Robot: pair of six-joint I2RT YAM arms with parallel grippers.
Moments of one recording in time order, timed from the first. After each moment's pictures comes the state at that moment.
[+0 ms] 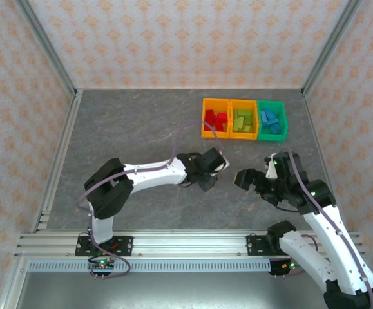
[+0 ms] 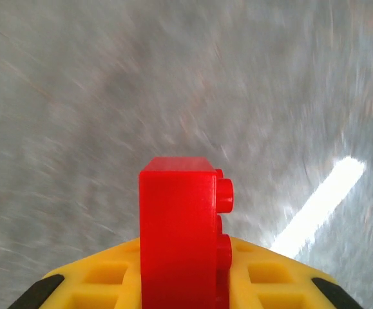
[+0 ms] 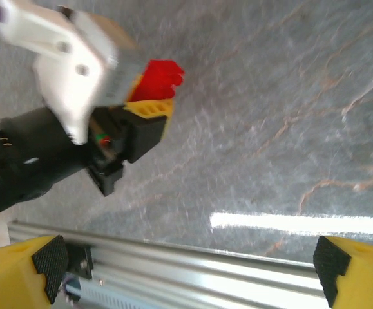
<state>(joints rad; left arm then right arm) -0.94 1.88 1.37 -0.55 -0.13 -0.05 0.34 0.67 0.87 -1.13 -0.32 0.74</state>
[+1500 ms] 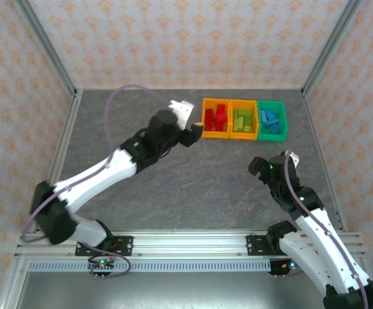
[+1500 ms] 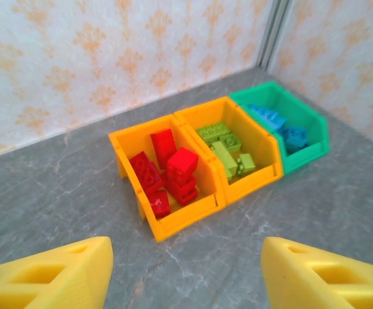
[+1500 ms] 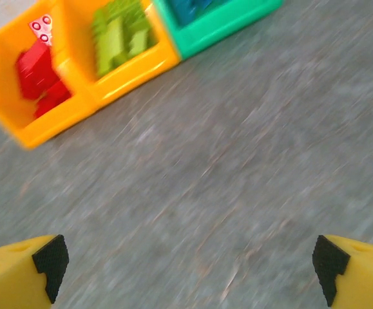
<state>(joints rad) -0.72 1.36 1.16 -0.16 -0.19 -0.15 0.32 0.66 0.62 -0.73 0.30 0.75</state>
